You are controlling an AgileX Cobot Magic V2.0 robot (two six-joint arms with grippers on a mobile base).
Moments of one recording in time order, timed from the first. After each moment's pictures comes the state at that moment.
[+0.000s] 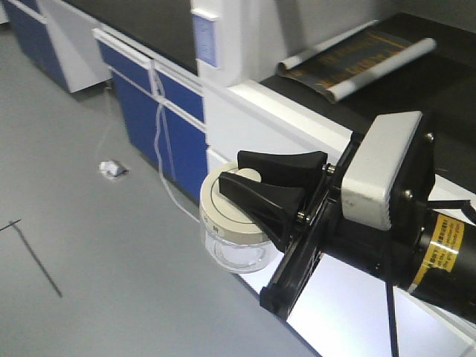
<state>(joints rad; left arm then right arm) -0.02 0.33 -0.24 0.06 0.03 0.01 0.71 1.06 -0.67 -0.79 -0.42 0.62</state>
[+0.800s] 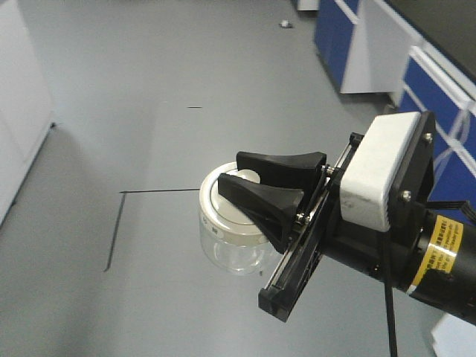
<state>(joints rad) -0.02 0.33 -0.24 0.06 0.04 0.01 0.71 1.06 -0.67 -0.79 -0.41 0.62</state>
